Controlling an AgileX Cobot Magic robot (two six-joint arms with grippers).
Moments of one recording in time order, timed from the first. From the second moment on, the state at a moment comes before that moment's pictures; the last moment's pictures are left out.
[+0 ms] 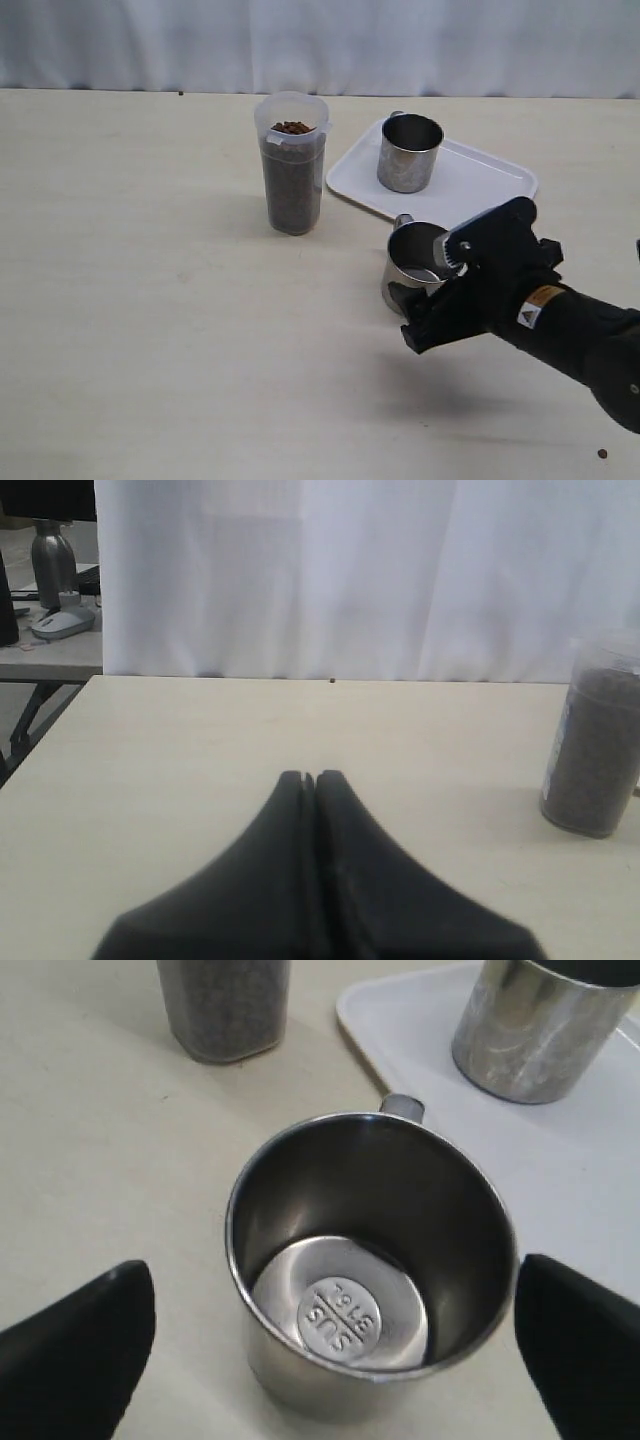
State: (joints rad) left arm -0.06 0.00 0.00 -0.08 0.21 0.05; right arm 0.52 1.62 -0.33 0.14 -0.60 -0.24
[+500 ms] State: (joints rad) left arm -0.06 0.00 0.00 -0.08 0.21 0.05; right arm 0.52 1.77 -0.45 0.22 -0.61 -0.26
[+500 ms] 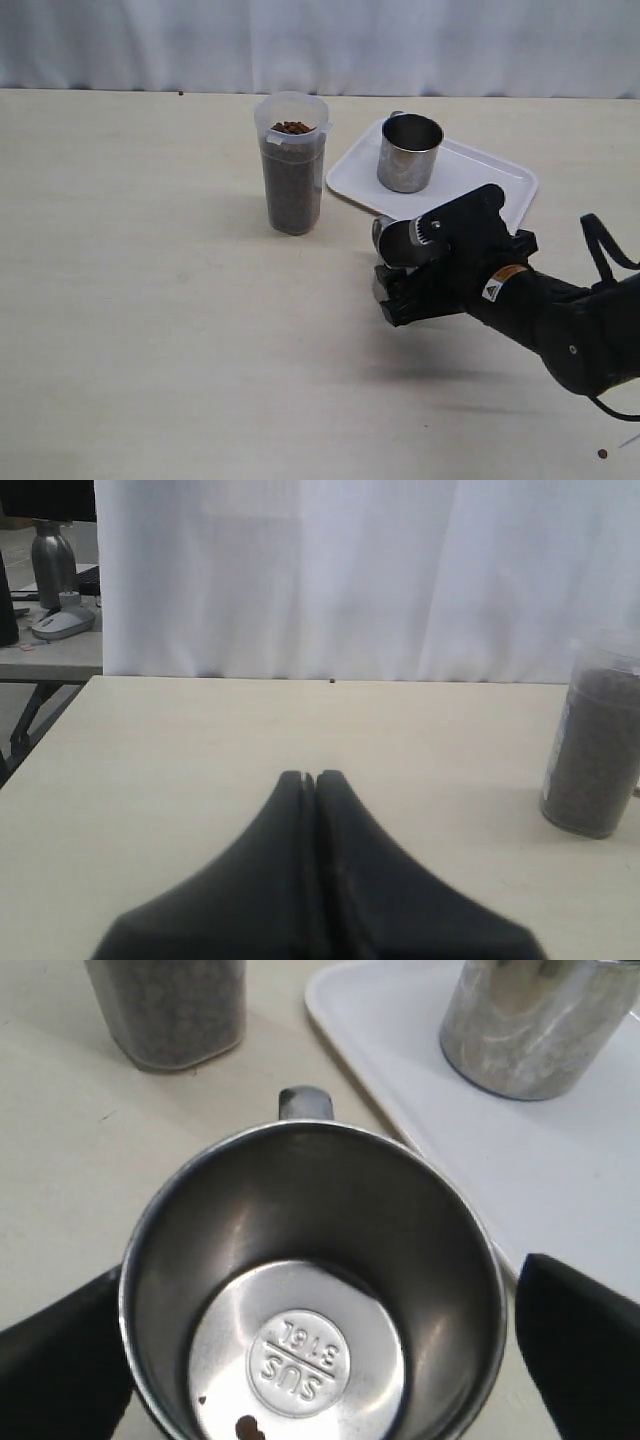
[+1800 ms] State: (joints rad) left arm -0.06 0.00 0.00 -0.08 0.21 0.05; right arm 0.19 1.75 -0.47 0.01 -0.82 -0.11
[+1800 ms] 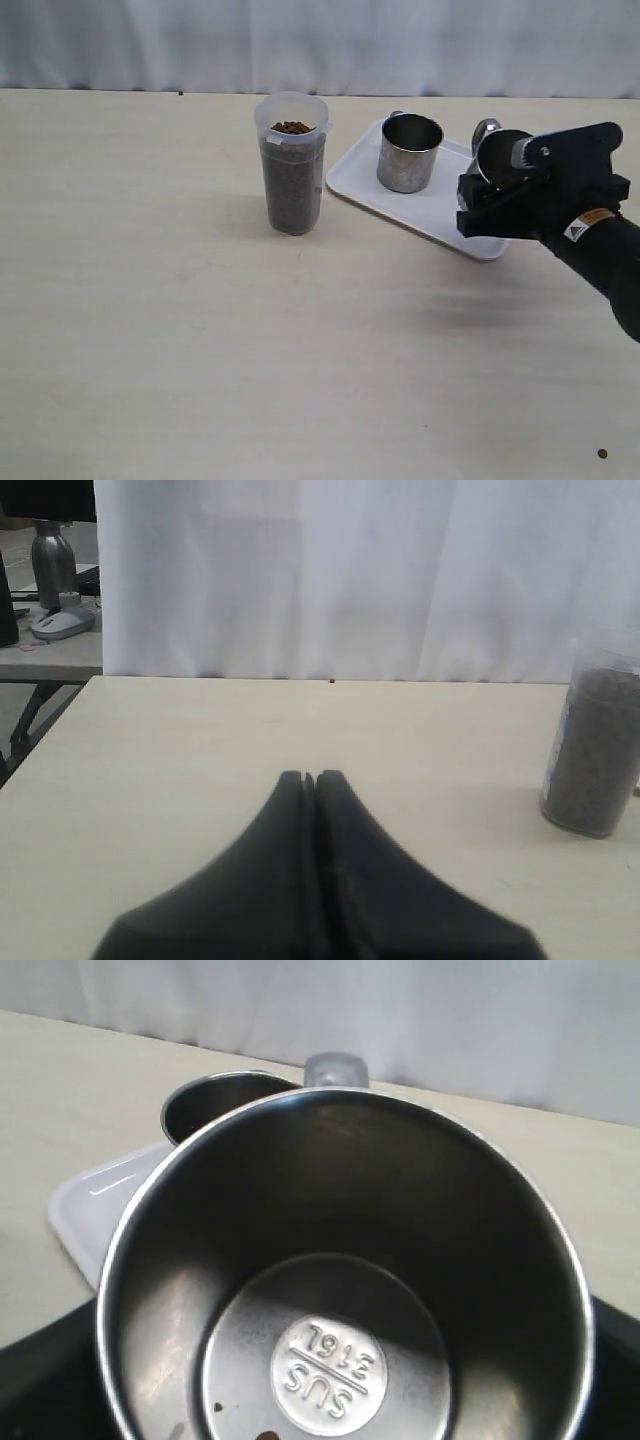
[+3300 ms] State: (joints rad) left arm -0.06 0.00 0.00 -0.08 0.20 0.06; right arm 0.11 0.37 -0.01 -0.23 -0.09 0.27
